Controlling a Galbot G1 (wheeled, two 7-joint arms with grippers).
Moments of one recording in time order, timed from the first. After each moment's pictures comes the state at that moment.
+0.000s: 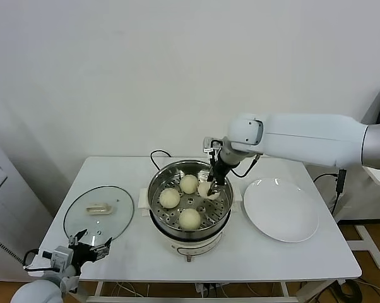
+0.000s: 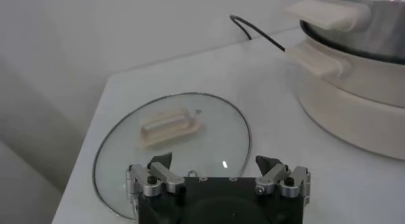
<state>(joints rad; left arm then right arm) 1.50 -0.84 -0.46 -1.99 -0.50 0.46 -0.15 0.79 1.07 -1.66 1.42 0.93 -0.52 -0.75</state>
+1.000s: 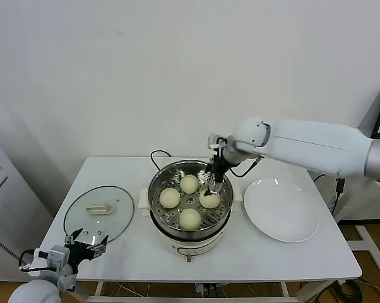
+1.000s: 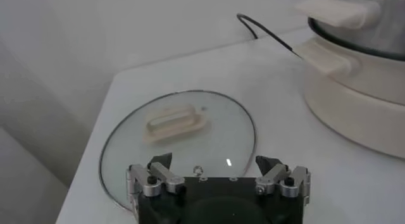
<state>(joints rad) 1.50 -0.87 -0.50 -1.99 -0.50 0.45 -0.16 0.66 0.95 -1.43 1.40 0.94 -0.50 -0.70</state>
